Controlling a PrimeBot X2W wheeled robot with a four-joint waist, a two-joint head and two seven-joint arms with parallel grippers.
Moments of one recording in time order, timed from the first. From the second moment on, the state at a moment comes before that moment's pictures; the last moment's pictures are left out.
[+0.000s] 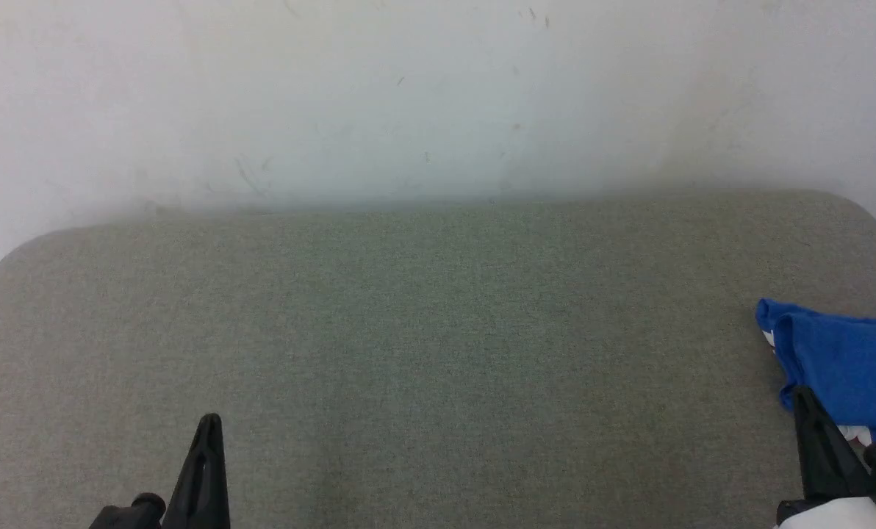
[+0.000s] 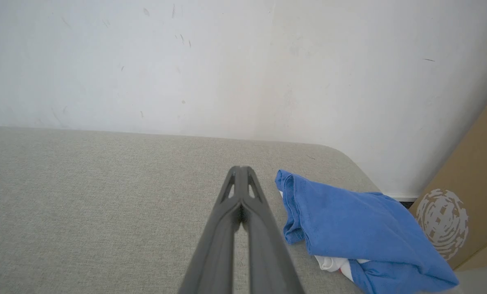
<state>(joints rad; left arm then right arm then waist) 0.28 0.35 -0.24 -0.25 -0.41 0.32 -0.21 0.24 -0.05 -0.16 -0.17 0.01 0.13 -0.04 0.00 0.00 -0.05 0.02</state>
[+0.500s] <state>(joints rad) 0.24 0.31 -0.21 -0.22 -0.35 0.27 -0.18 0.21 -0.05 -0.14 -0.14 0.01 0.13 -0.04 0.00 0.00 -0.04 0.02</state>
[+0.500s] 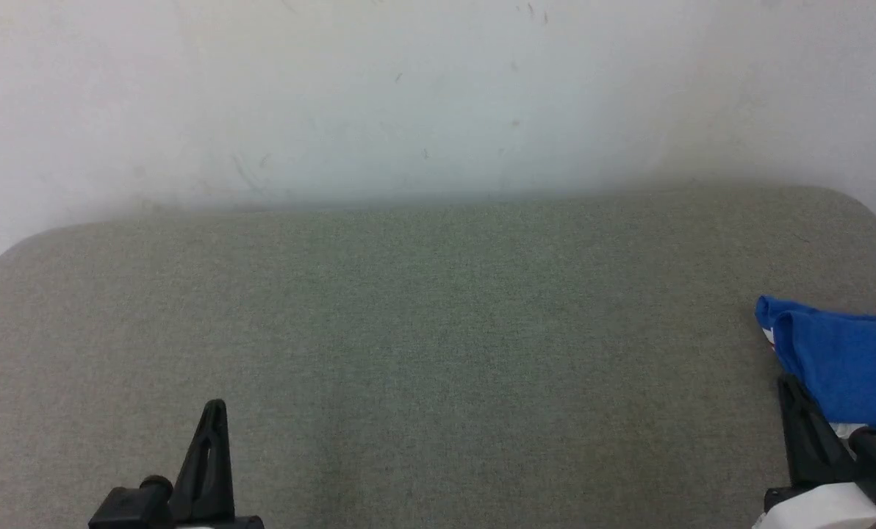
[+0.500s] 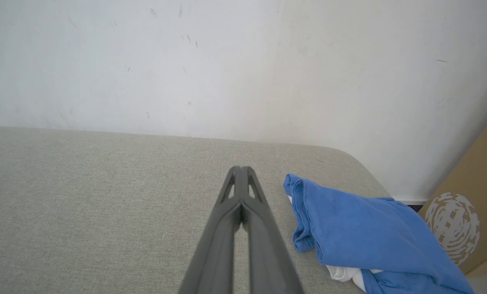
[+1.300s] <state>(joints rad) 0.18 0.24 -0.16 -0.16 -0.26 0.20 -0.13 0.16 -0.05 -0.10 -0.11 0.01 0.13 -0.03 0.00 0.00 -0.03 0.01</state>
